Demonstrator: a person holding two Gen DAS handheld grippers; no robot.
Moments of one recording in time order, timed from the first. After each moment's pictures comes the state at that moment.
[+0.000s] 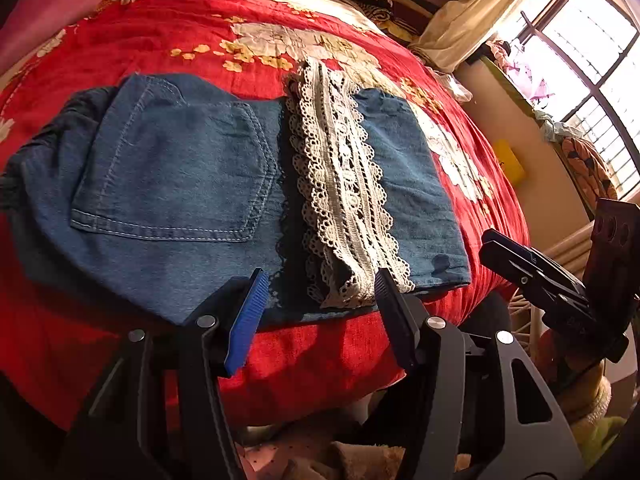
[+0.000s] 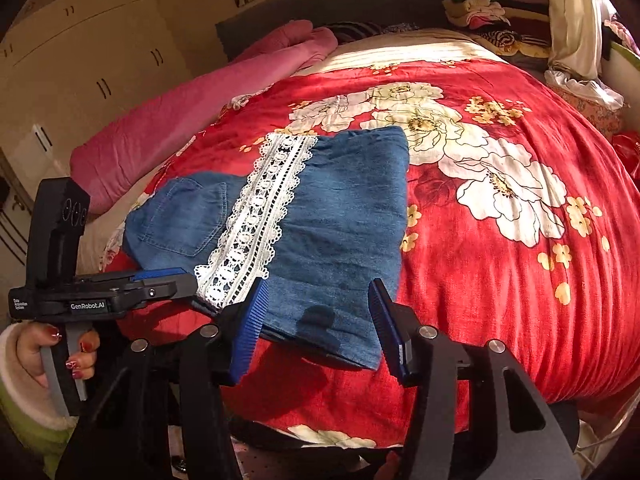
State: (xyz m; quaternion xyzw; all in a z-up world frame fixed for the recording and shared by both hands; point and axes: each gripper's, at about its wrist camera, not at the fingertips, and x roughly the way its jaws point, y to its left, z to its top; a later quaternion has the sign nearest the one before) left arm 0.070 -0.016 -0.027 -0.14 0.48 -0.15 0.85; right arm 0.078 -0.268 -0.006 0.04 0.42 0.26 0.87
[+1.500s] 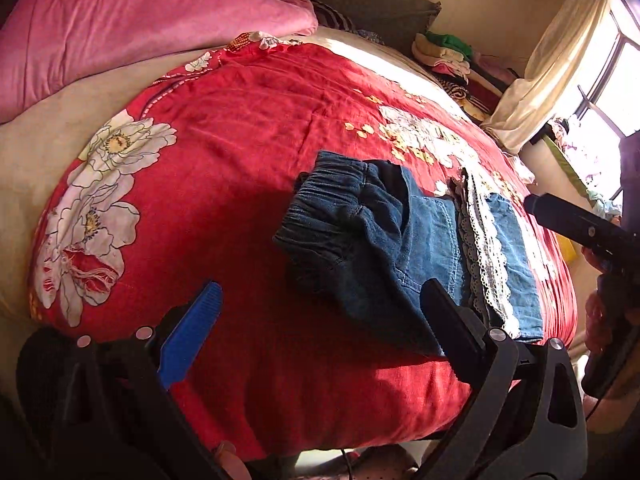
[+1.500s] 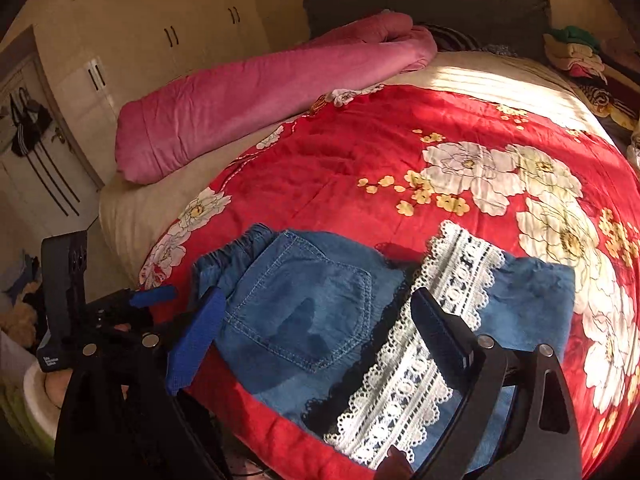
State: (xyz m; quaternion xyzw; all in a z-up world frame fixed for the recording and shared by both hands) left arm 0.043 0.117 -0.021 -0.18 0.40 -0.01 0.90; right arm 0.148 -0.090 0.039 -0.05 0.42 0.38 0.82
